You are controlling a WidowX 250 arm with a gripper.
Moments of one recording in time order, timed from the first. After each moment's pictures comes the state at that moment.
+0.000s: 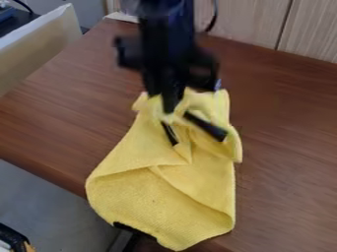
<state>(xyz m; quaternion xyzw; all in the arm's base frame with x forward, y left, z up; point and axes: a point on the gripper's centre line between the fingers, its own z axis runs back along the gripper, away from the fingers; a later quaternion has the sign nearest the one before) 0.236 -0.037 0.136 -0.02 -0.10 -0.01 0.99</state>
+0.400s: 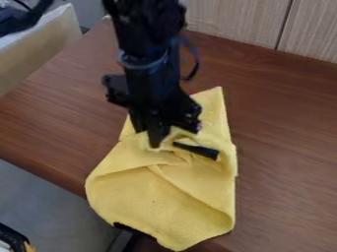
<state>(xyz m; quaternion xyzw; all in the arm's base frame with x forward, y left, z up) 0.222 -0.032 0.105 -0.01 -0.10 -0.02 1.00</state>
